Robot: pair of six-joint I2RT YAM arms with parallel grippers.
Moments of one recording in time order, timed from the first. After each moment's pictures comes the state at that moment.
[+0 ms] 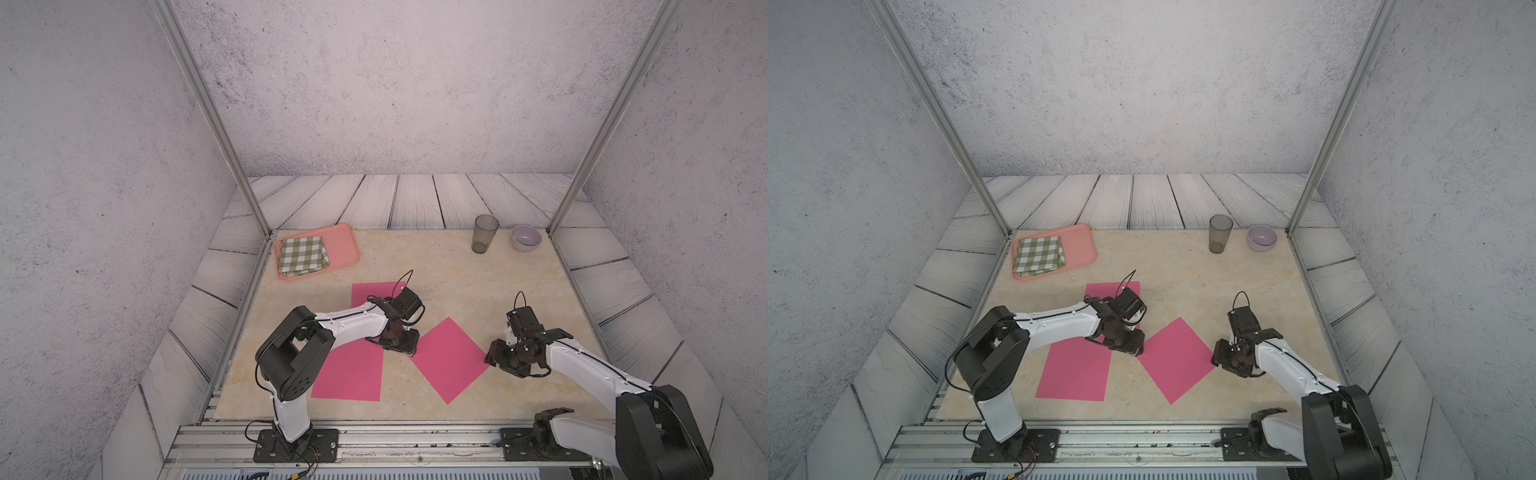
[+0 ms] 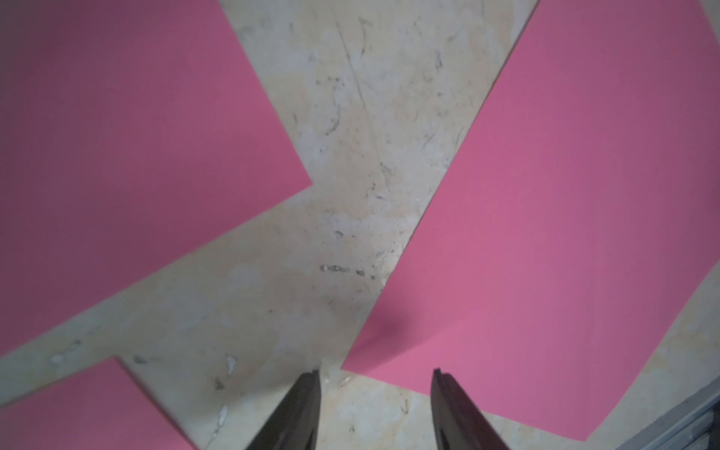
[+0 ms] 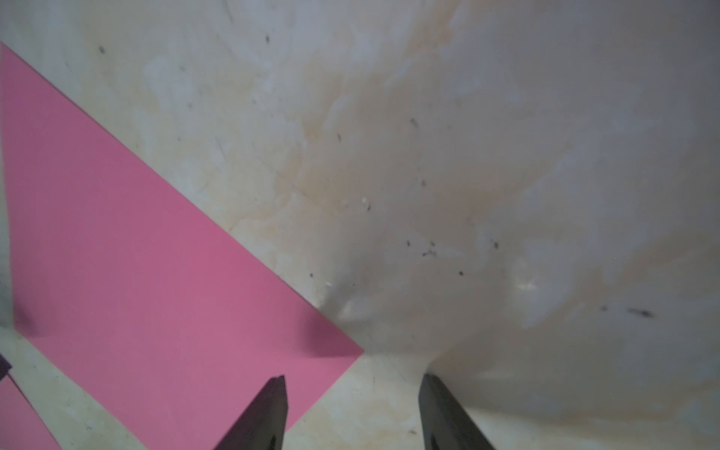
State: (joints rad) left arm -0.81 1.81 1.11 -0.60 0.19 -0.43; right arm 0.22 1.19 0.52 -0.64 -0.22 0.55
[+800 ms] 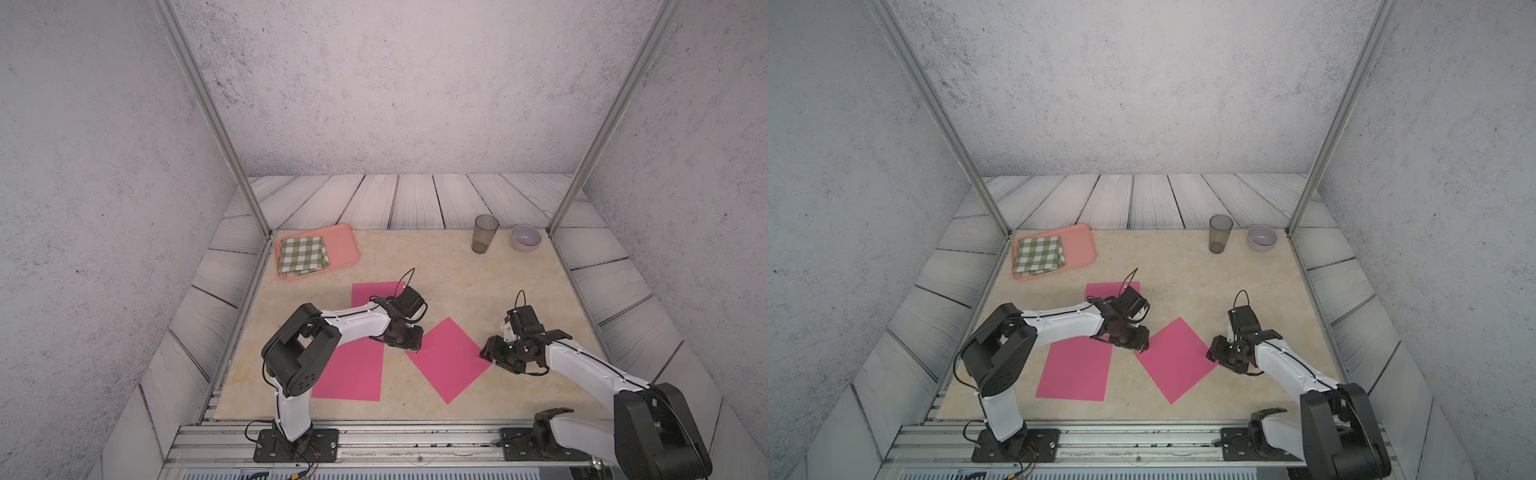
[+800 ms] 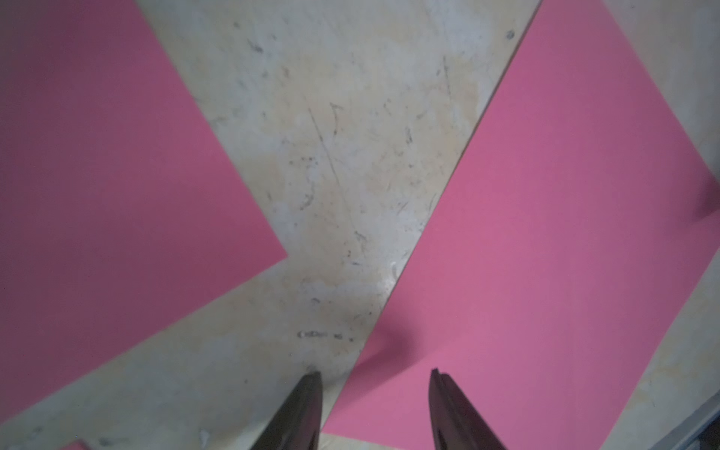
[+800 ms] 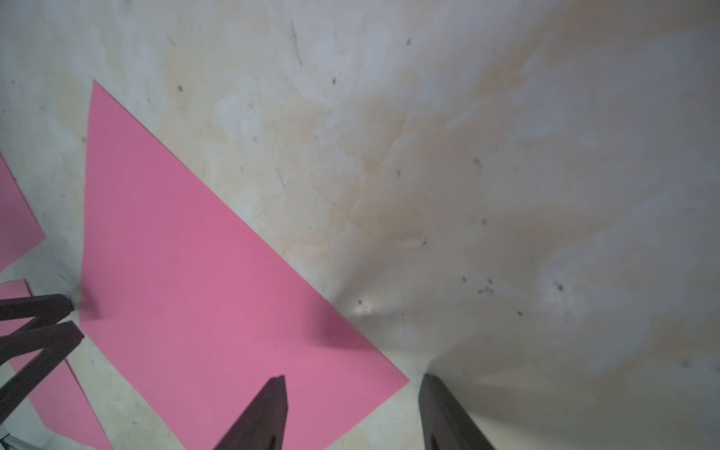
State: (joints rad) left arm -0.81 1.85 1.12 -0.50 0.19 -0.44; right arm 0.22 1.21 0.51 -0.55 -0.29 0.56
